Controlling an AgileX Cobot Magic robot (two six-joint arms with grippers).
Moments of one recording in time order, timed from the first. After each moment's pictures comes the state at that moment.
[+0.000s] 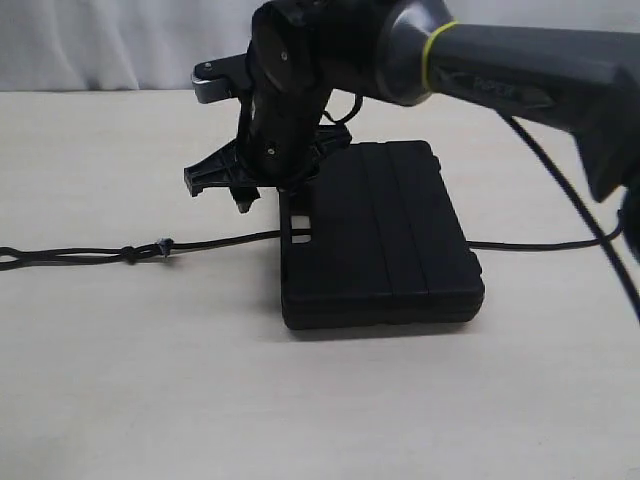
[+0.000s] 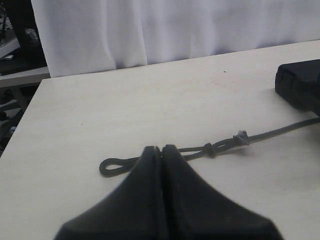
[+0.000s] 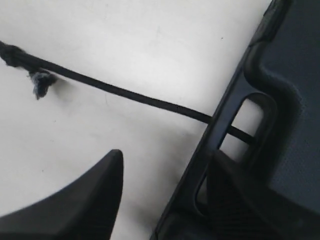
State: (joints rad) left arm -0.06 0.00 0.00 0.02 0.34 0.03; right arm 0.69 2.17 -1.83 -0.05 0.96 0.27
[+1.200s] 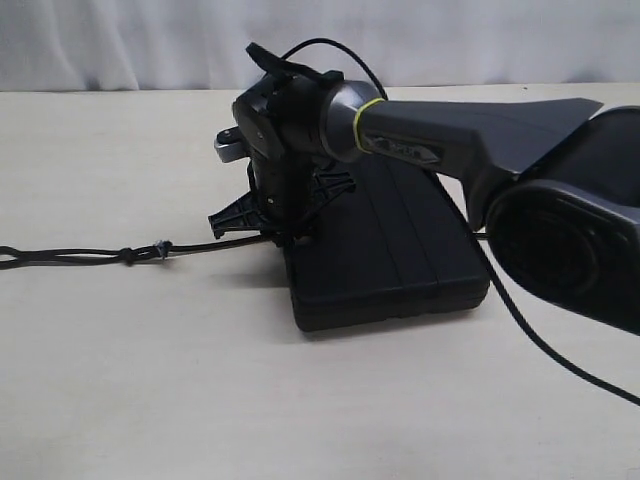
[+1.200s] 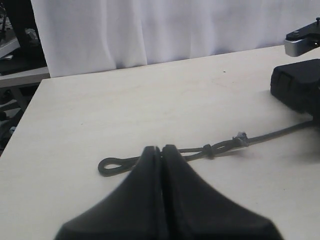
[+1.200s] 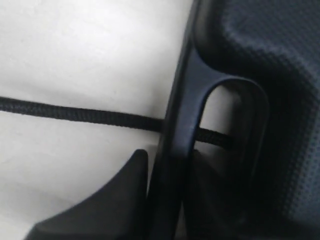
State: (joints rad) left arm -0.06 0.00 0.00 0.02 0.34 0.03; right arm 0.69 2.38 -1.93 -0.19 1.02 0.45
